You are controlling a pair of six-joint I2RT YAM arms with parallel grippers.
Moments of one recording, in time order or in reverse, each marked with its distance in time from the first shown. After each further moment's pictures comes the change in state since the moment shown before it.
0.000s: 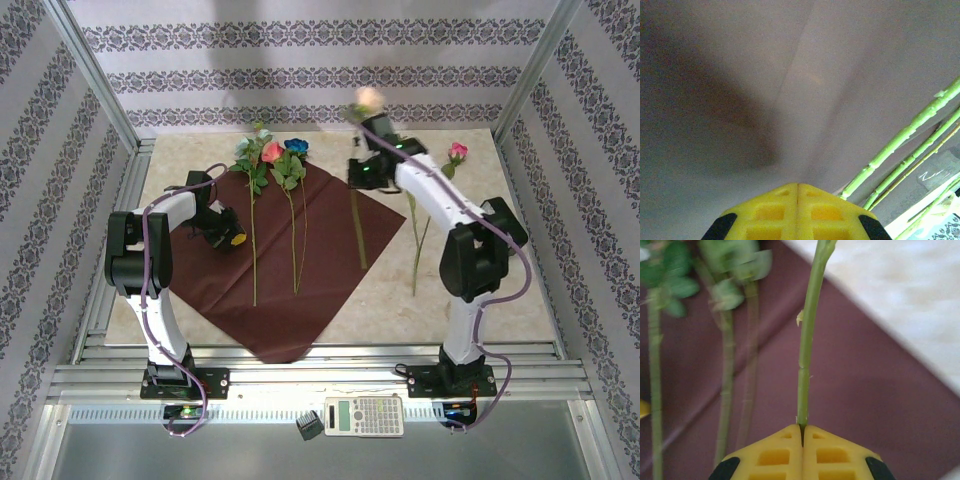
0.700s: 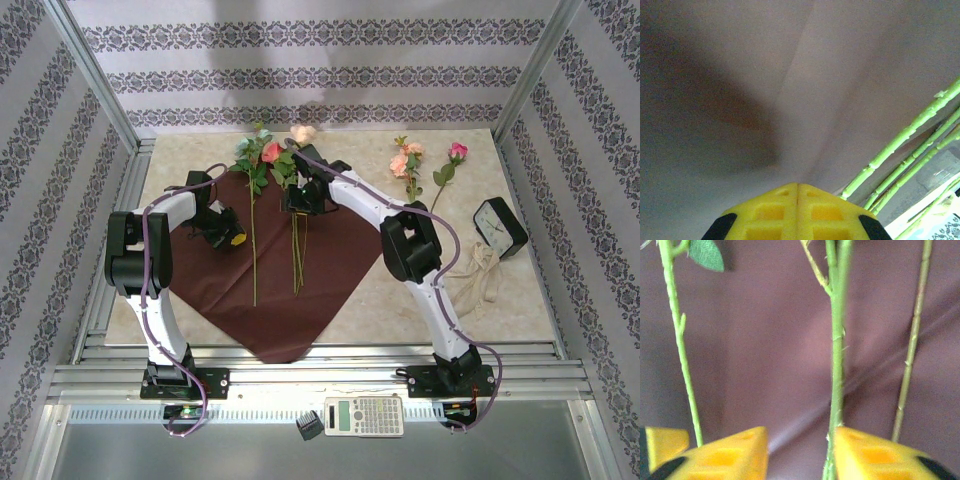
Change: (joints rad) left arm 0.000 0.000 -0.001 0.002 0.000 0.000; right arm 0.182 0.409 0.283 0.047 -0.097 0.214
